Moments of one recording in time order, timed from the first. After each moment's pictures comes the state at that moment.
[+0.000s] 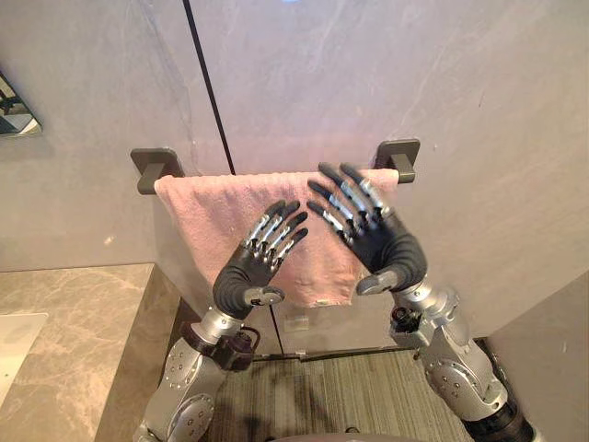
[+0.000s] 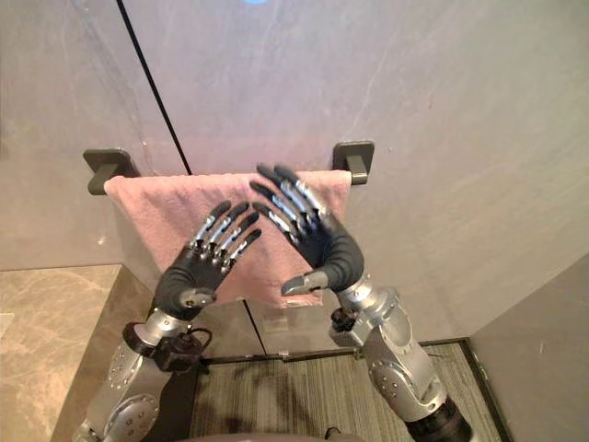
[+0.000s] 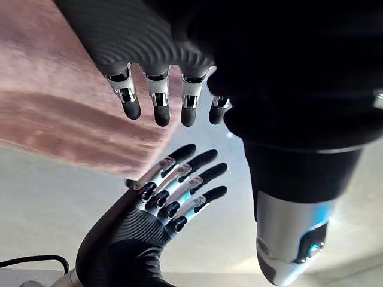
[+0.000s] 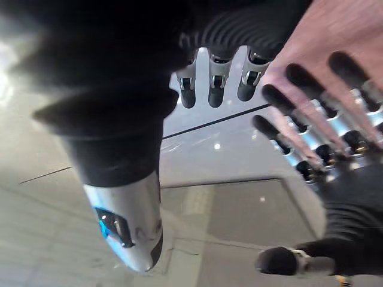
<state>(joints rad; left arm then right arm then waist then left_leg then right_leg) 0.21 0.41 -0.32 -0.42 -0.70 -0.26 -0.29 -0.03 -0.42 0.40 -0.41 0.77 -0.20 0.33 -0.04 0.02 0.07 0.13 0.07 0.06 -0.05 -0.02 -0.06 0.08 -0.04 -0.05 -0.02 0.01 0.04</state>
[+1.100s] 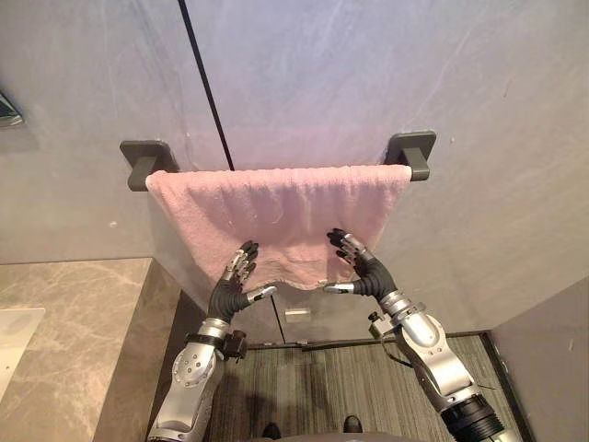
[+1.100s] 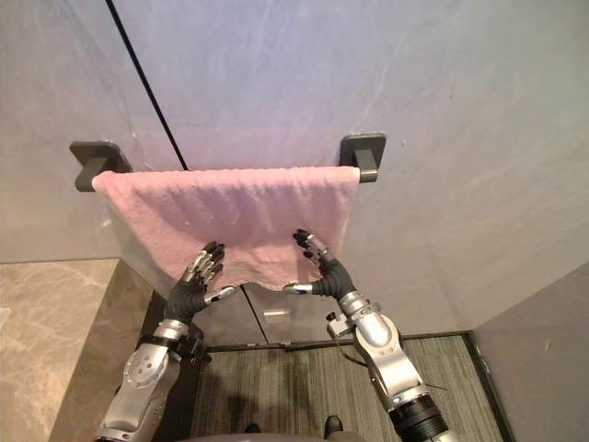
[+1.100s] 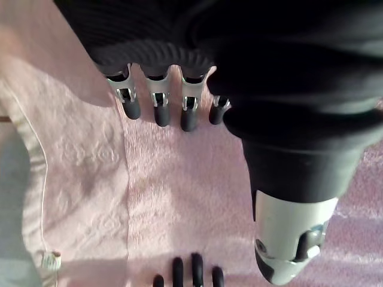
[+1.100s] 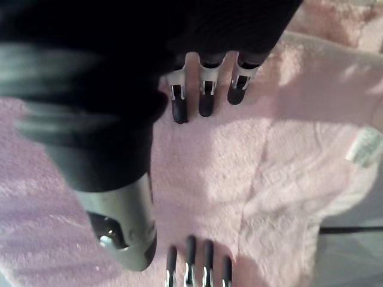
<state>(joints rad) 0.17 0.22 -0.11 -0.01 -0.22 -0.24 -0.06 -0.05 -0.25 0.24 0.03 0.17 -0.16 0.13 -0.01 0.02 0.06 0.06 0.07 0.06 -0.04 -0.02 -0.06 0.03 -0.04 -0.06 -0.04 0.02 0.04</state>
